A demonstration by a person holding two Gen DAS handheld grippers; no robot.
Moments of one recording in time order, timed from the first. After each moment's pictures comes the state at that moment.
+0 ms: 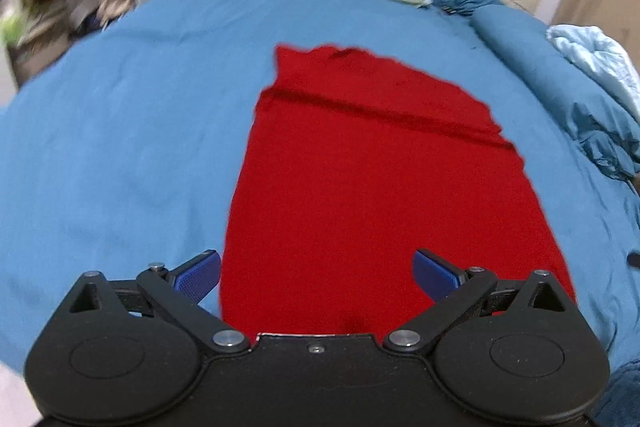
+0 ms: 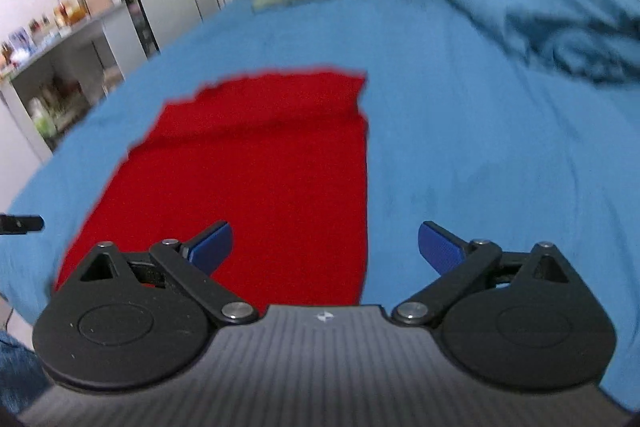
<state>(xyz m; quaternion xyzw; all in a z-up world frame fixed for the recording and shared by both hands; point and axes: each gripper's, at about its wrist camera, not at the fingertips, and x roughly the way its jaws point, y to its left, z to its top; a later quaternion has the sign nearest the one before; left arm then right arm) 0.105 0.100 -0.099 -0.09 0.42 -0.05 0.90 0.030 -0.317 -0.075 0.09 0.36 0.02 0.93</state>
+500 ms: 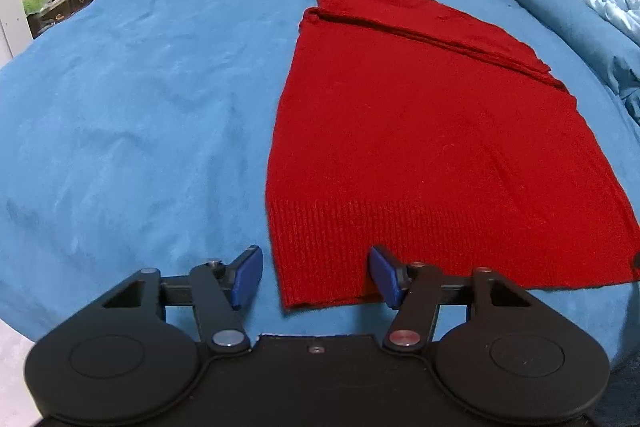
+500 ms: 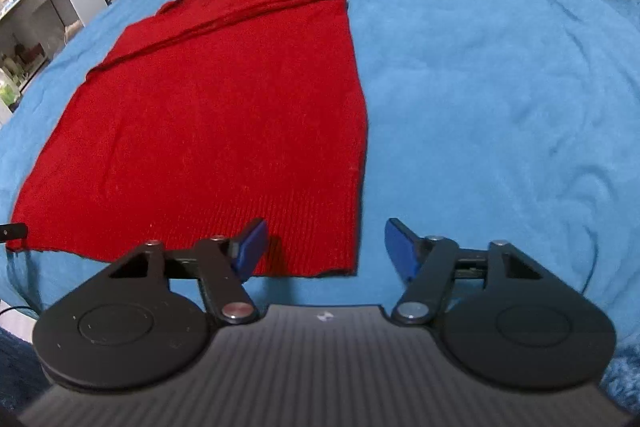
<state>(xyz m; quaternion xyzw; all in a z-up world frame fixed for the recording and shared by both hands) 0.086 0.105 -0.170 -0.05 0.45 -0.02 0.89 0.020 -0.283 -0.173 0.10 0.43 -0.02 0.90</state>
